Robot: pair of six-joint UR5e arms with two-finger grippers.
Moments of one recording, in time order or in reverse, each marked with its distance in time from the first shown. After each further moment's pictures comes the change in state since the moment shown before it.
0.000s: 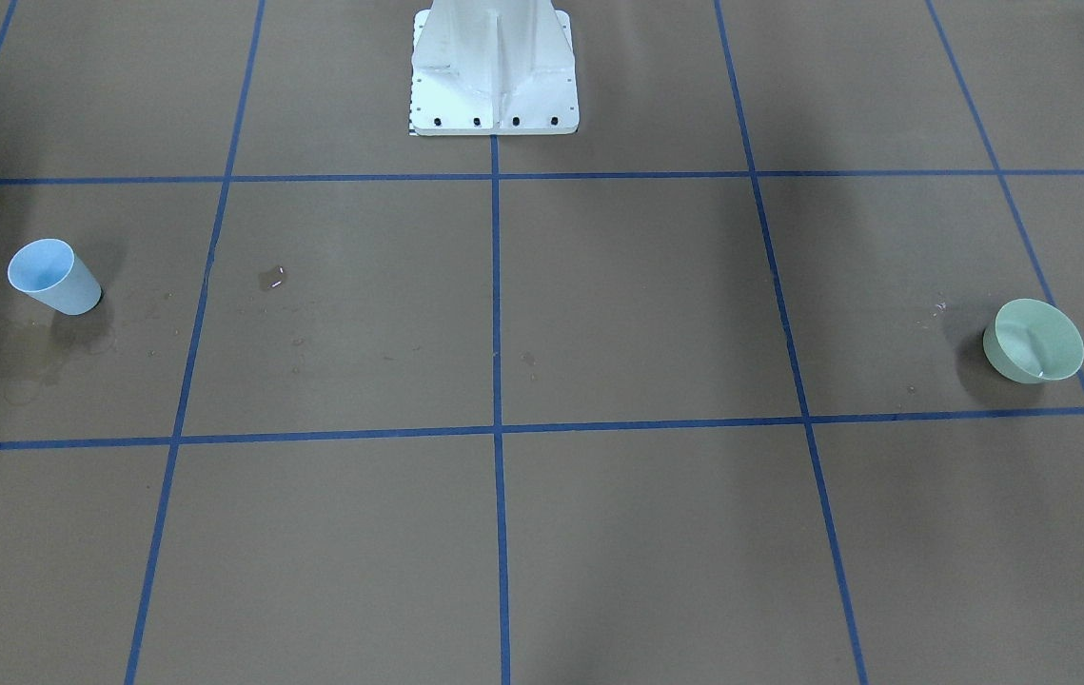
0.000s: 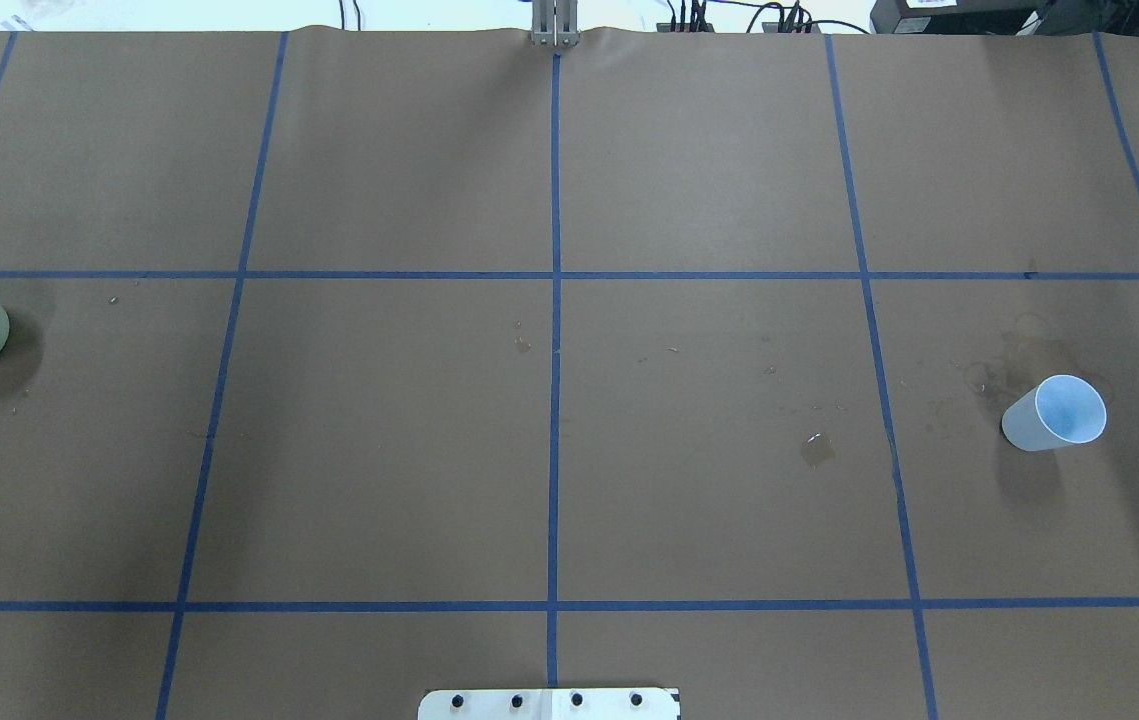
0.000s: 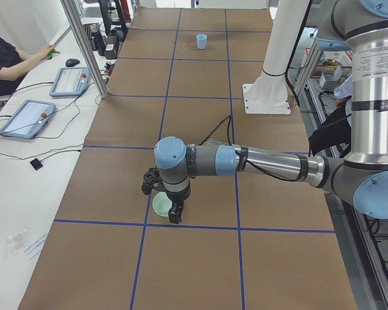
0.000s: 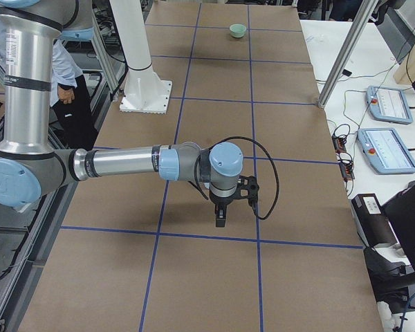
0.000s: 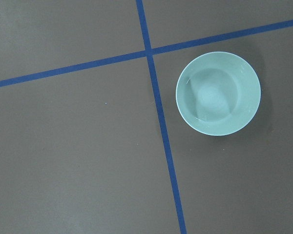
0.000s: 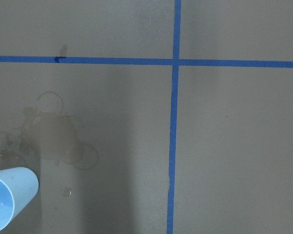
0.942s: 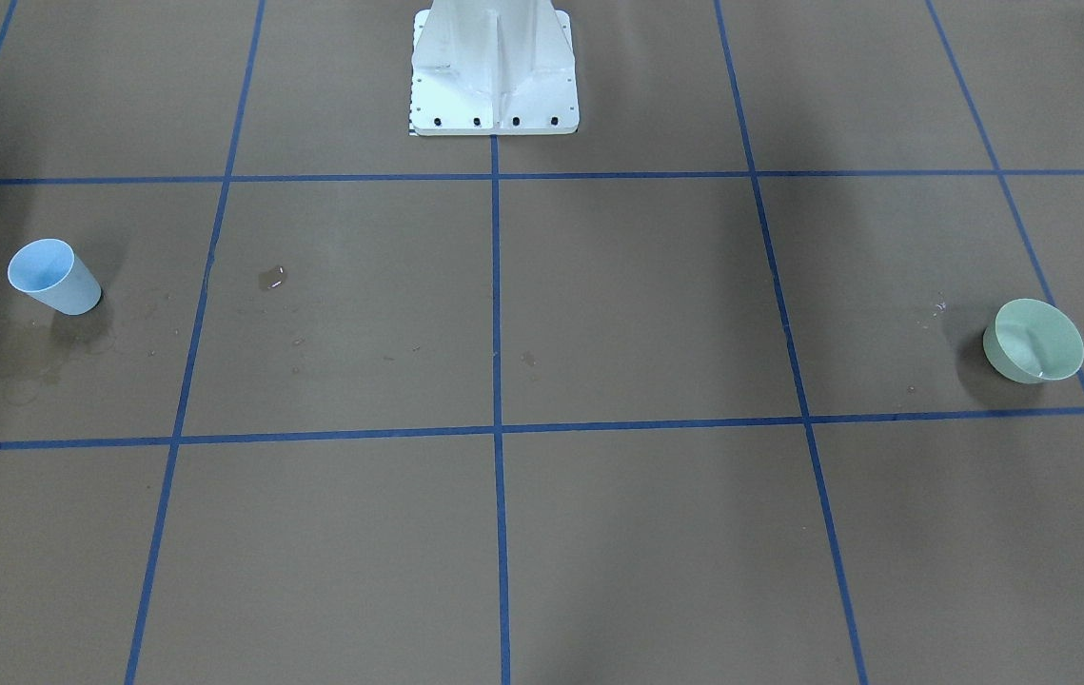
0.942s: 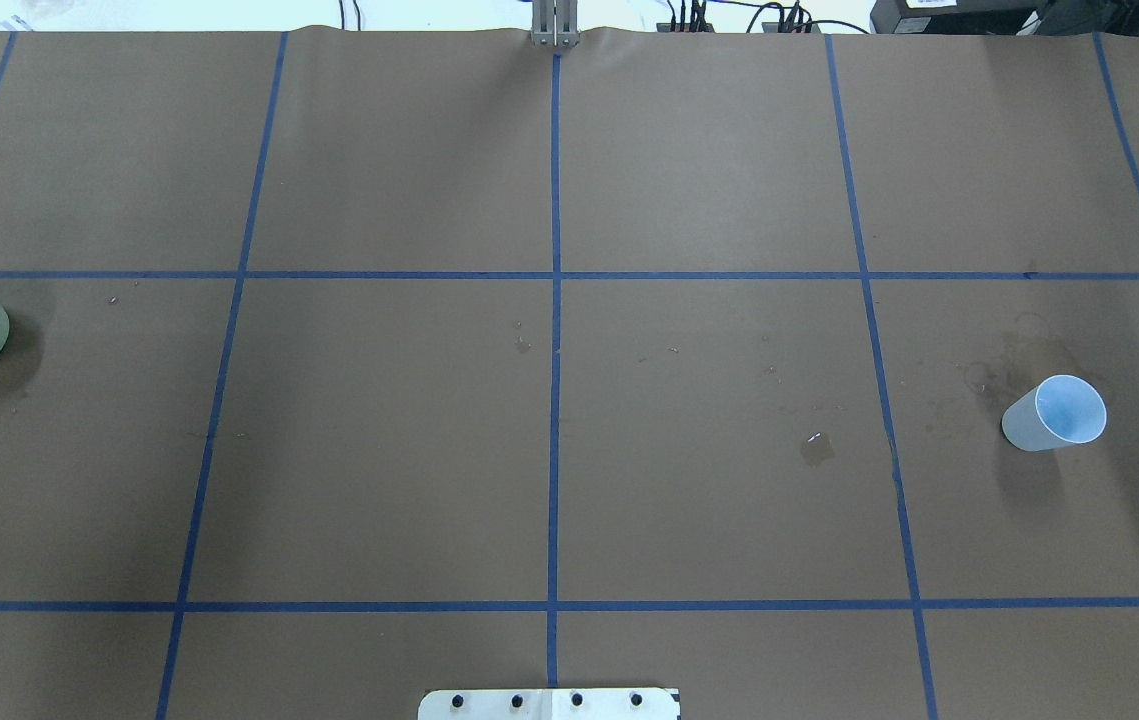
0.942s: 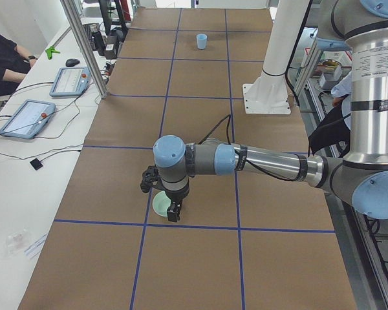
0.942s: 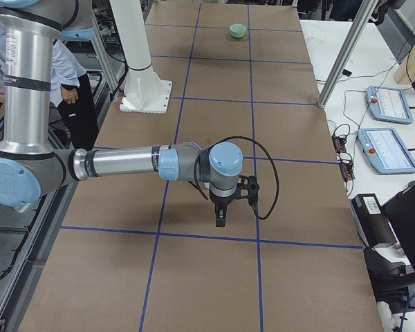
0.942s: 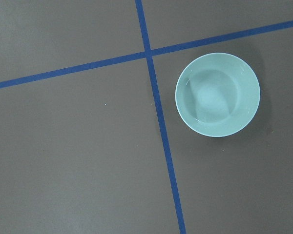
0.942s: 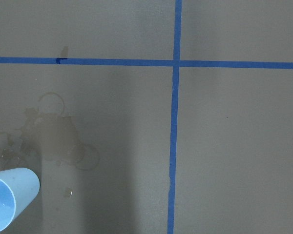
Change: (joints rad) left arm -0.001 -0.008 -0.002 -0.007 -0.006 0.007; right arm 0.006 0.000 0.001 0.002 0.004 0.000
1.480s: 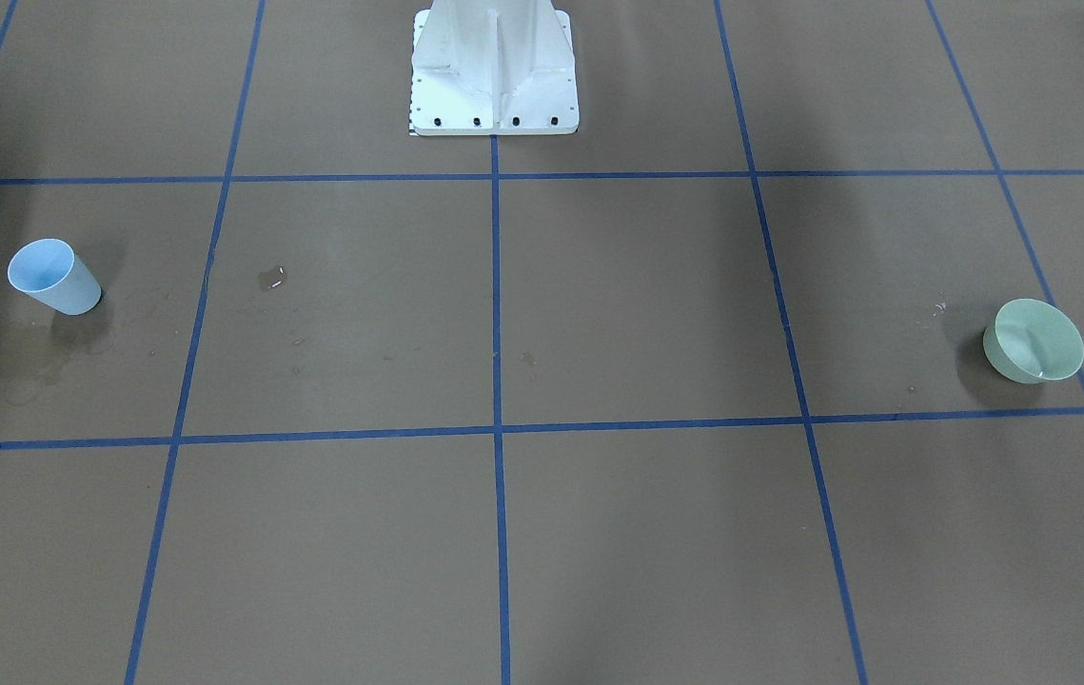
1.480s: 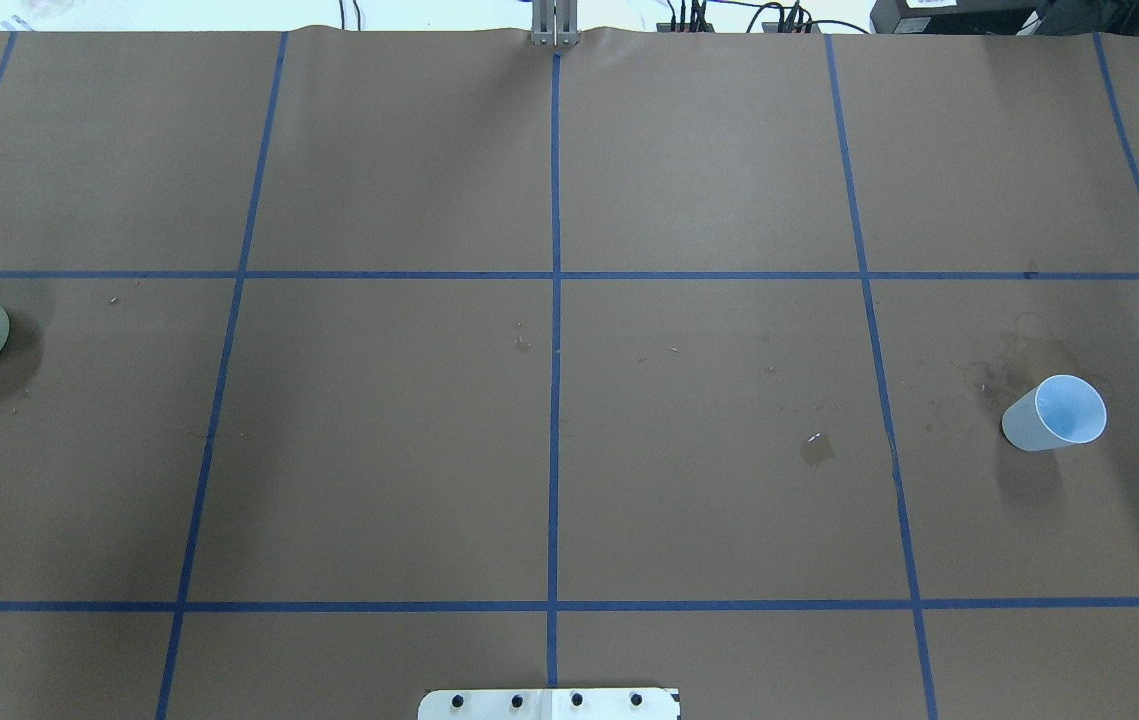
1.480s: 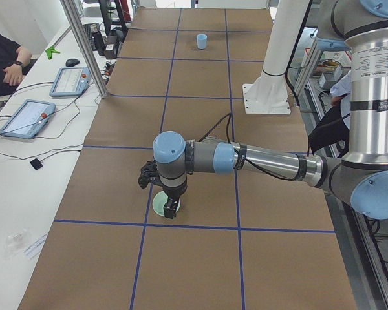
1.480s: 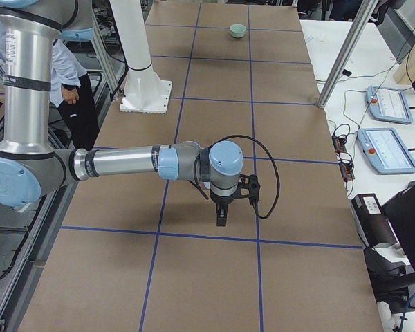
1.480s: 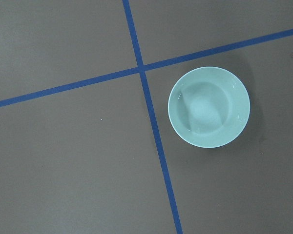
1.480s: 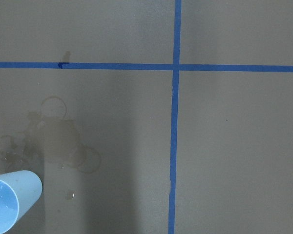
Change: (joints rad) left arm 0.001 -0.017 -0.006 -0.039 -0.003 -0.005; right arm 0.007 0.004 0.003 0.000 0.003 -0.001
